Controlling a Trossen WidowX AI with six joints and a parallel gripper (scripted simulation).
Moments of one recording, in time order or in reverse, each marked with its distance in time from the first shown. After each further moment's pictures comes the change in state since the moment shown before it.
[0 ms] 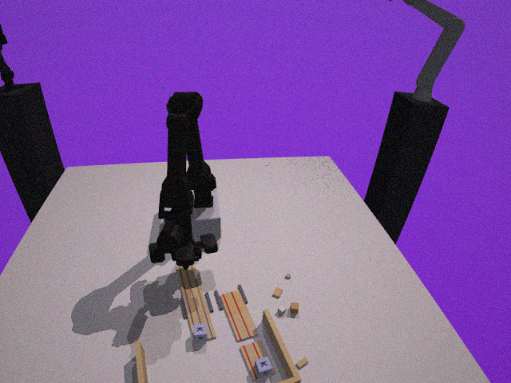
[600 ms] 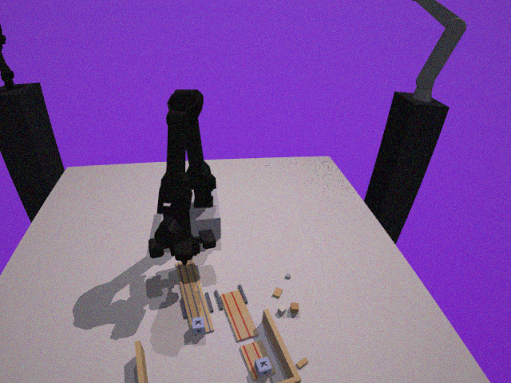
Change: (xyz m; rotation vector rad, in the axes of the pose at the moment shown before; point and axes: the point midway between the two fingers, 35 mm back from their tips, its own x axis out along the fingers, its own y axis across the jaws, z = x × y) arm -0.001 -0.001 -0.020 0.001 0.002 0.000
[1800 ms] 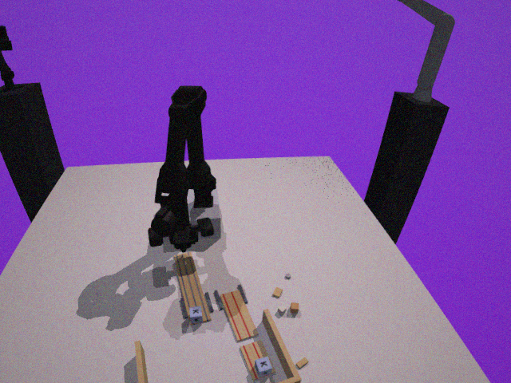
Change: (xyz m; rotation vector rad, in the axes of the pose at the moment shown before) arm -0.015 0.002 -0.036 -0.007 0.044 0.022
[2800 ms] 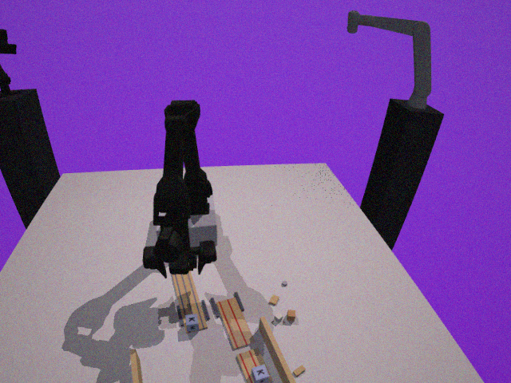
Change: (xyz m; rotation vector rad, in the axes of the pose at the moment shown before) arm -0.033 -0.004 0.098 0.119 -0.010 -0.012
